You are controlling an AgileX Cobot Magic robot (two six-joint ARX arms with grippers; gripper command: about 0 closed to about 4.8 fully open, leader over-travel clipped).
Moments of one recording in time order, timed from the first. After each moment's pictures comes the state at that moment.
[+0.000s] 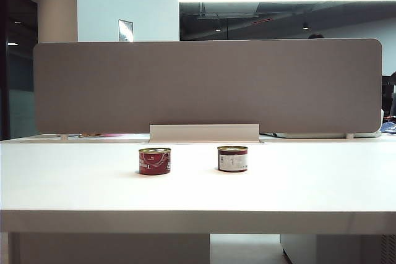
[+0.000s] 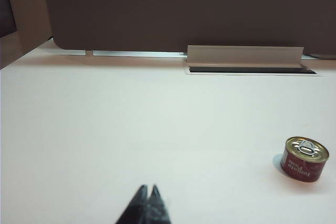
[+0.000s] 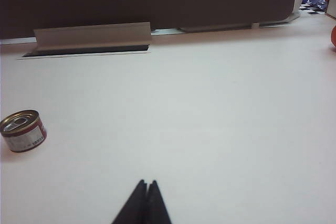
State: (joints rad) left arm -0.03 0.00 0.00 0.03 0.04 -0.02; right arm 0.02 0.00 0.01 -0.07 0.00 0.07
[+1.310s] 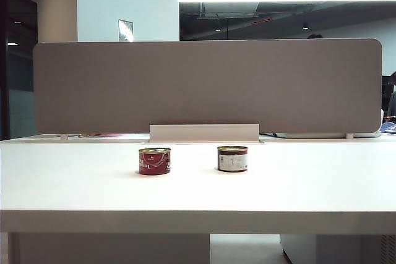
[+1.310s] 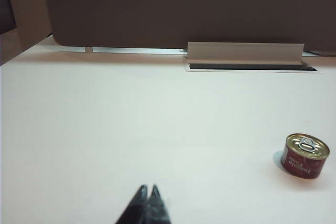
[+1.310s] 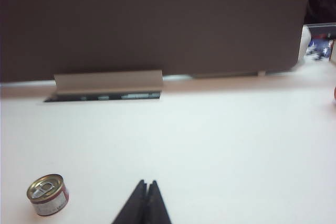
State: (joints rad) left arm -0.03 0.00 0.00 0.01 0.04 -0.02; right arm 0.02 0.30 0.32 -0.01 -0.02 0.08
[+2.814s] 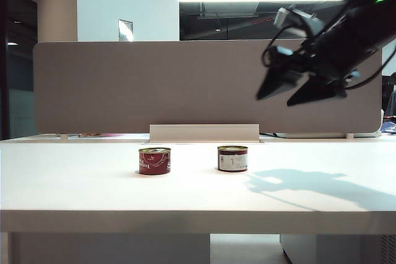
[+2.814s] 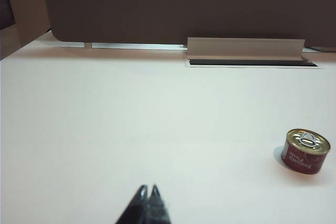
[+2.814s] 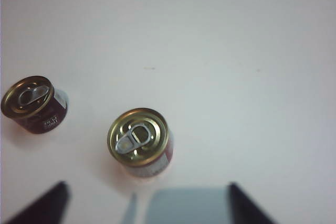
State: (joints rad) left arm -0.03 0.00 0.00 0.00 0.04 -0.02; right arm 0.30 1.52 0.82 0.20 -0.23 -0.01
